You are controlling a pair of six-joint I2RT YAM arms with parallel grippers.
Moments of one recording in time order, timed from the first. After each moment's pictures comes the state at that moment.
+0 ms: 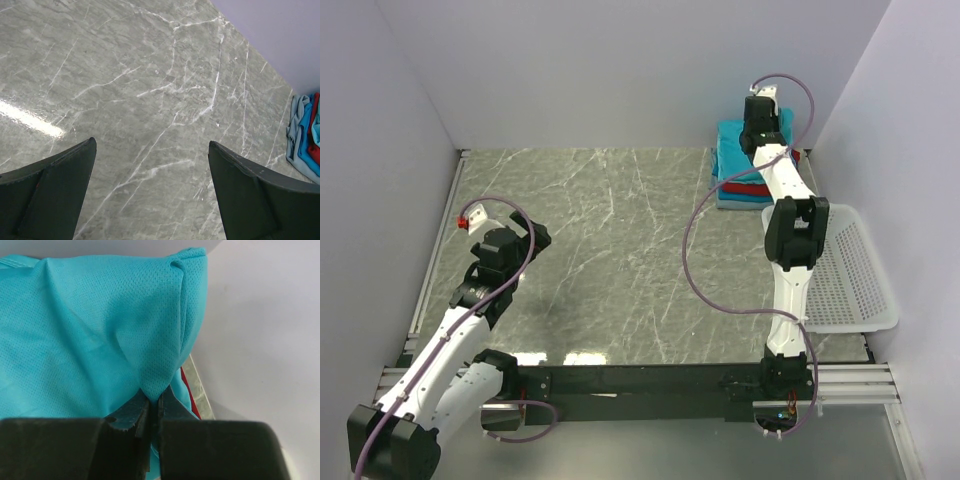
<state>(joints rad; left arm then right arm) -0.28 0.80 0.59 -0.21 -0.39 -0.80 0.05 2.30 2.12 -0.33 0.66 -0.22</state>
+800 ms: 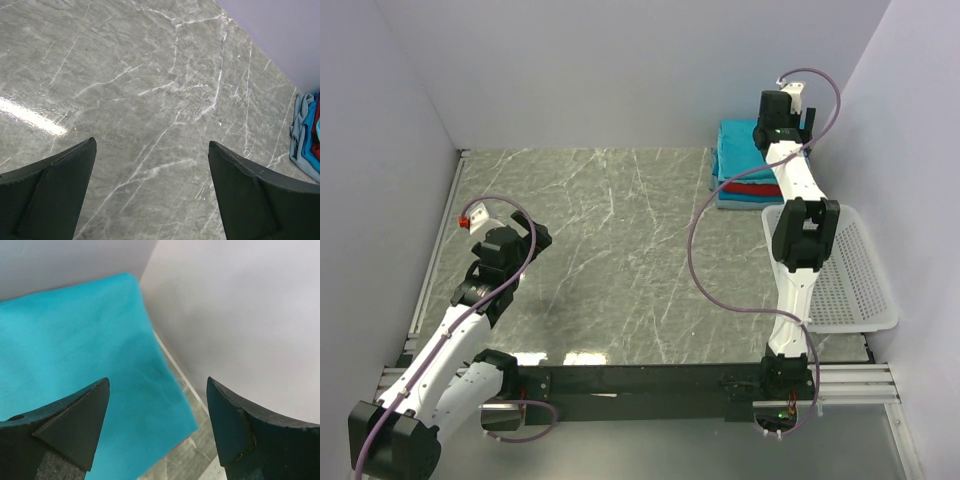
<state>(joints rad) -0.28 0.82 0.59 -0.21 -0.39 -0.80 0.00 2.27 2.15 -0.37 0.77 -0.07</state>
